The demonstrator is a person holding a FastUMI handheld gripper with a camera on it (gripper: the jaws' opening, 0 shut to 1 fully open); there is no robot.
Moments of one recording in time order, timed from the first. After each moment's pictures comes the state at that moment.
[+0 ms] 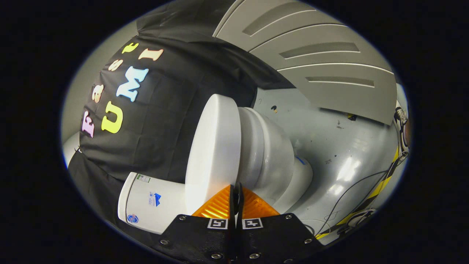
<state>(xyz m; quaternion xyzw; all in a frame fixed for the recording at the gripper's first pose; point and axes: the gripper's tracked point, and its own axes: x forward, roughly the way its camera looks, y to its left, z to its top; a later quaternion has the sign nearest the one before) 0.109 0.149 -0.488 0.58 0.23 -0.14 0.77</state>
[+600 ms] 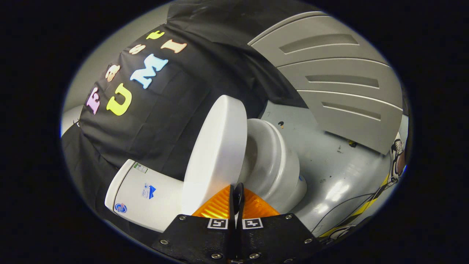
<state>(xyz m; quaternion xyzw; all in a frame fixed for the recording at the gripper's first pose) 0.114 0.148 -0.449 0.49 0.21 -0.14 0.84</state>
